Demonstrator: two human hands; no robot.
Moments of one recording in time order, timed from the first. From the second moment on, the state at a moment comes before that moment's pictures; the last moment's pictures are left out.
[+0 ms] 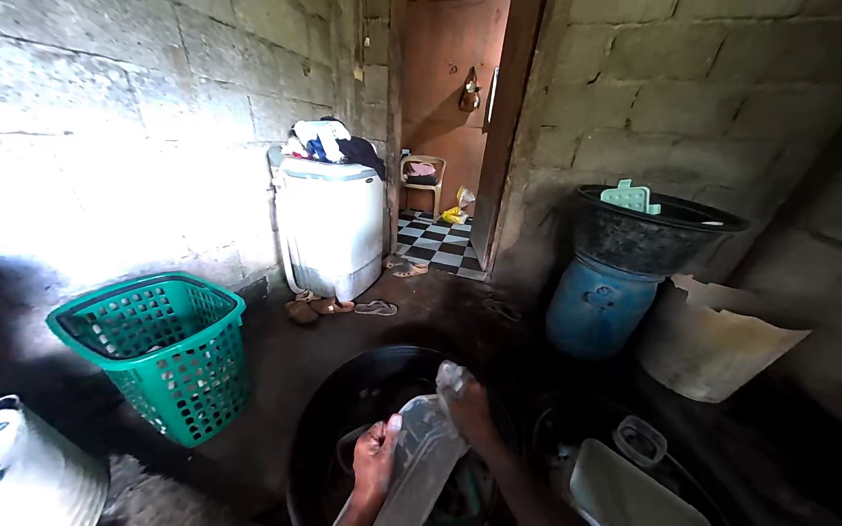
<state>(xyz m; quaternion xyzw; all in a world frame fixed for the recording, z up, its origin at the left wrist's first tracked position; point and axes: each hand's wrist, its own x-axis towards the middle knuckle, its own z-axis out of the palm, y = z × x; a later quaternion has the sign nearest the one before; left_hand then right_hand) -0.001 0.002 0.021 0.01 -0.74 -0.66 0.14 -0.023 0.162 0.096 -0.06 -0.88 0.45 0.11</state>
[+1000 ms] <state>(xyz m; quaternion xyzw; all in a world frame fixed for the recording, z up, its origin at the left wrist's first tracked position) -0.003 -0.015 0.030 0.02 -0.67 -0.71 0.21 -0.025 0.192 0.085 0.05 -0.72 0.65 0.24</state>
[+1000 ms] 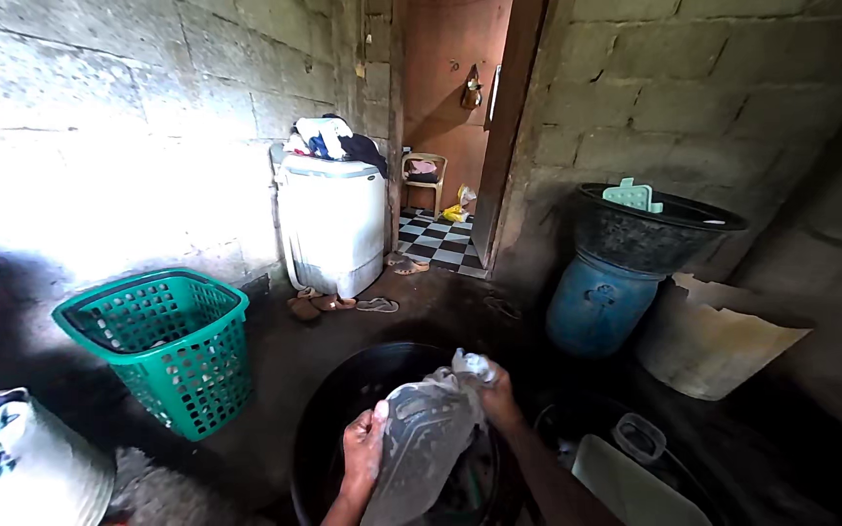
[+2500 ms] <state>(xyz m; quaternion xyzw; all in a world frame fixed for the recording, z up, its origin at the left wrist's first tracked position) -0.001 -0.031 0.044 -0.07 -0.69 -0.71 0.13 -0.027 0.207 0.110 0.06 -0.69 0.71 0.12</state>
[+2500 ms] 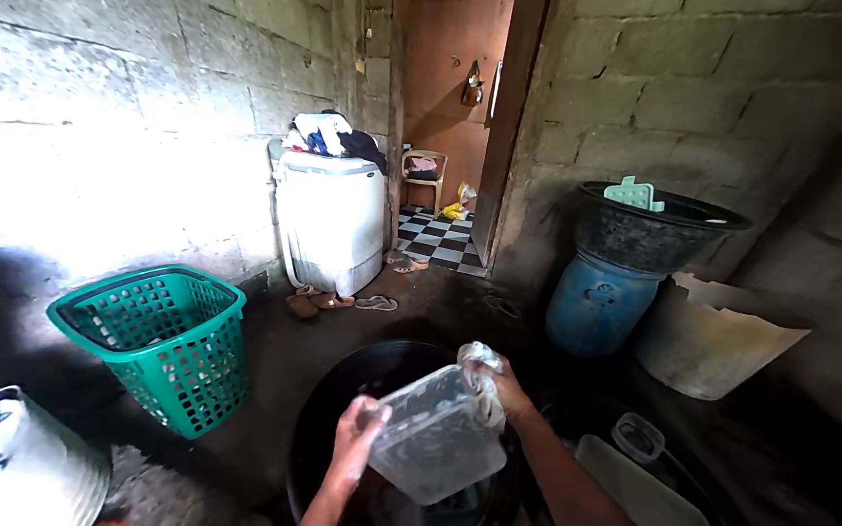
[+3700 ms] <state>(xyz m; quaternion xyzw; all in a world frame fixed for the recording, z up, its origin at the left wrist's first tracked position) -0.005 -0.025 0.044 0.01 -0.56 -0.81 0.20 -0.036 0.274 0.074 -0.06 -0.64 0.76 0.10</state>
